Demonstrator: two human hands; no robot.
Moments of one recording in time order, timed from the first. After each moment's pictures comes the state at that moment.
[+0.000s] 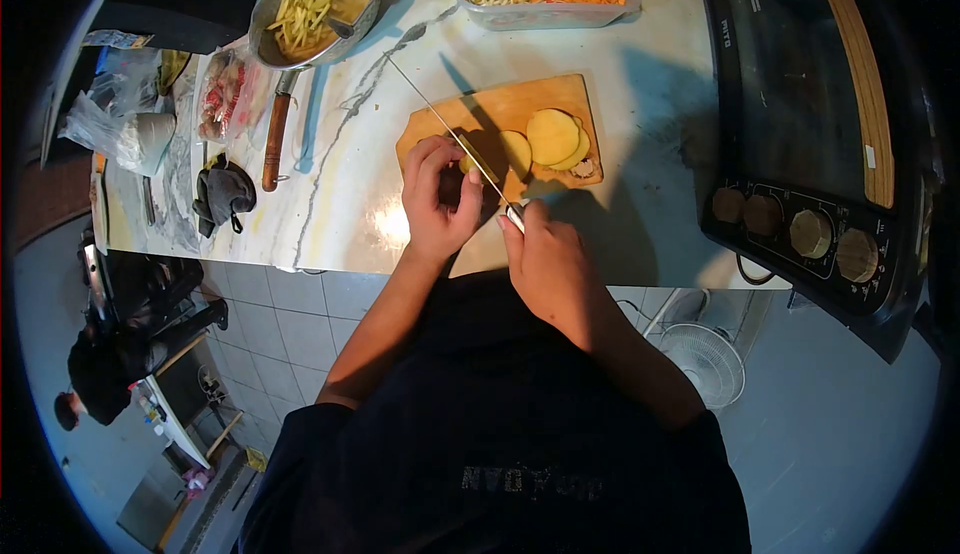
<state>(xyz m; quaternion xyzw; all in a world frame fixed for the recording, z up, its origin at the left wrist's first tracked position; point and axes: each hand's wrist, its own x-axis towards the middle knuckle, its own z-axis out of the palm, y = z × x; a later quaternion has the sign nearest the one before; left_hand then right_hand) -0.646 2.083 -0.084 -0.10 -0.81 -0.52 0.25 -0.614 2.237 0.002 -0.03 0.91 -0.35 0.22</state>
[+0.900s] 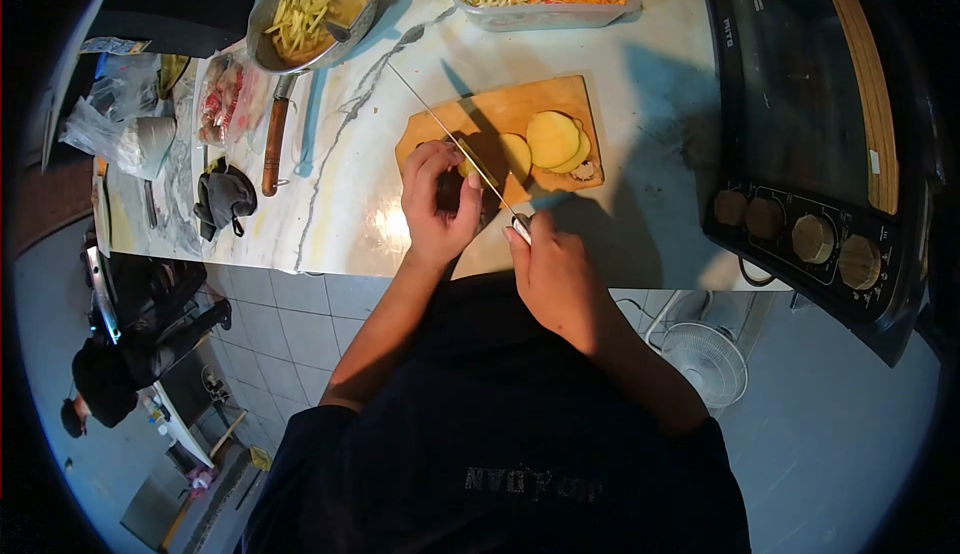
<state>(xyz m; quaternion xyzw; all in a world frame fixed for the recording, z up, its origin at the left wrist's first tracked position) -0.646 2.083 -0.087 -0.09 -0.80 -0.54 0.24 -0.610 2.243 -0.004 -0.02 0.90 -0.36 0.23</state>
